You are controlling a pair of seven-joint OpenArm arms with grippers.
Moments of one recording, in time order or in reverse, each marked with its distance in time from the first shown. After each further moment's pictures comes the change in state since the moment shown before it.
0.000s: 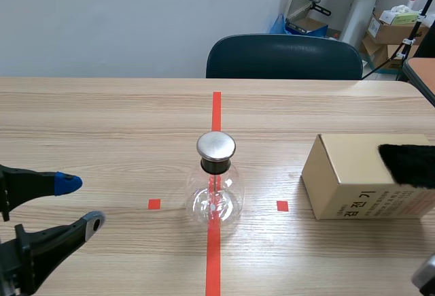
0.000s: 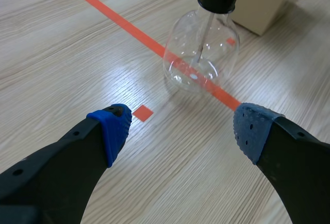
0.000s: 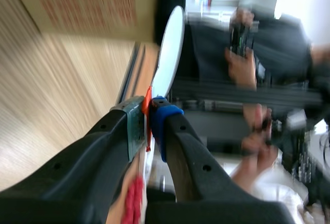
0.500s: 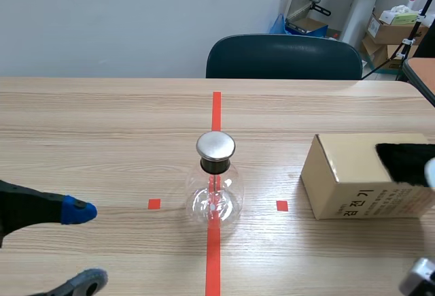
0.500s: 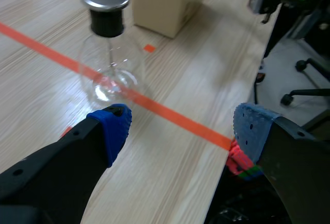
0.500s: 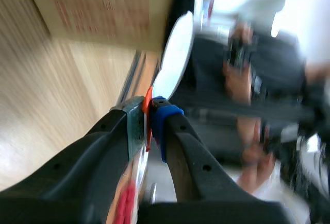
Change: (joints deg) left arm 8.5 -10.4 0.0 15.5 5.7 -0.9 -2.5; right arm 0.0 0.3 -1.4 0.0 -4.9 -0.2 4.7
